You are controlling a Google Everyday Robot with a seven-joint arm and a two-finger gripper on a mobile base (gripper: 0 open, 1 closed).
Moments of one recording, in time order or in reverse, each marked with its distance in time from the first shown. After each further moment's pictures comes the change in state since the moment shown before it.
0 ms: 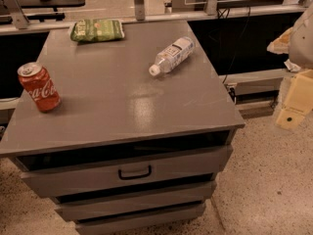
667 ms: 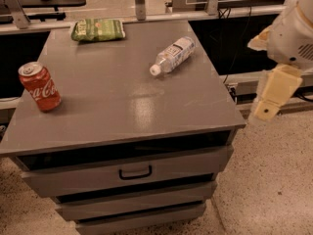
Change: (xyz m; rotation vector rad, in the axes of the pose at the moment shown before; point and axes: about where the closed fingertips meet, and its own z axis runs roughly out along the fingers) arm -0.027 -0.016 0.019 -0.004 -0.073 -0.034
